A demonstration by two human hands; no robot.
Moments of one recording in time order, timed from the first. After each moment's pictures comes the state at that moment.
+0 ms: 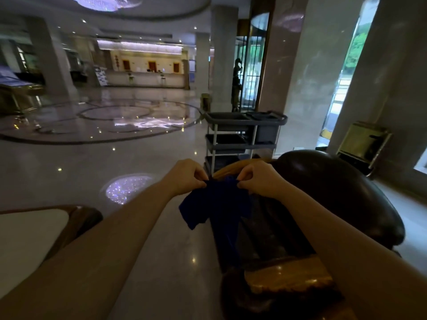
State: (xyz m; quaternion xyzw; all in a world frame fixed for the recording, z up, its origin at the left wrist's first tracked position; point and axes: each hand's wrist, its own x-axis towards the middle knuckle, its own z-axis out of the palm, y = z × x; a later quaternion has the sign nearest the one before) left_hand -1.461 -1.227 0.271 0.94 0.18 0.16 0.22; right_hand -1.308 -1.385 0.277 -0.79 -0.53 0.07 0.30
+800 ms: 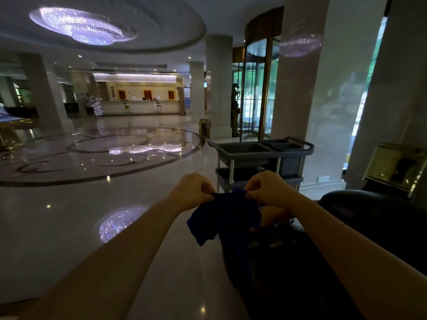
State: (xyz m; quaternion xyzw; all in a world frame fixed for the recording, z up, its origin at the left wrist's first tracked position) left_hand -1.260 -0.799 0.292 0.95 0.14 0.17 0.22; right_hand -1.109 -0.966 0.300 -0.81 -0.51 0.05 0.30
